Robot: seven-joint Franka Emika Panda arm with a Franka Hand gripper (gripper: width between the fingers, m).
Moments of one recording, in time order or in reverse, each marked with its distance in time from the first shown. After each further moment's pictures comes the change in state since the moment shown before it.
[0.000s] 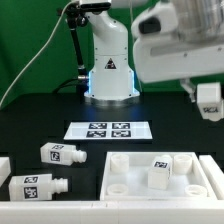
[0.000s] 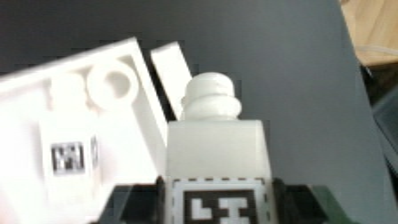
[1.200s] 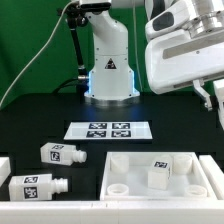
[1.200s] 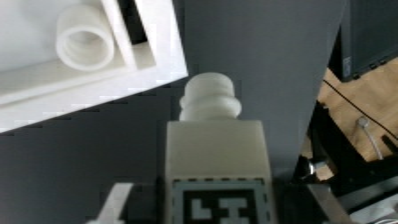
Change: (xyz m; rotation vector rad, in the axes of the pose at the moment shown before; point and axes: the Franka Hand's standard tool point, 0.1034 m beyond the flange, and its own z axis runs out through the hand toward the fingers) arm 0.033 -0.005 0.006 0.148 0.612 -0.266
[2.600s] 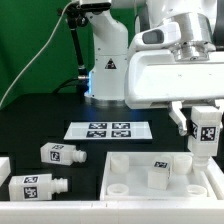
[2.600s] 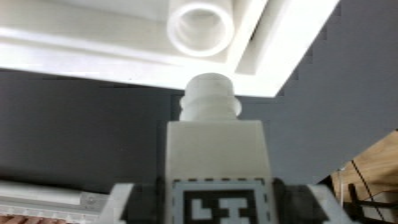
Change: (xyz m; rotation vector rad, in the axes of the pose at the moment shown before) arm -0.006 0.045 0.030 -0.090 0.072 -0.376
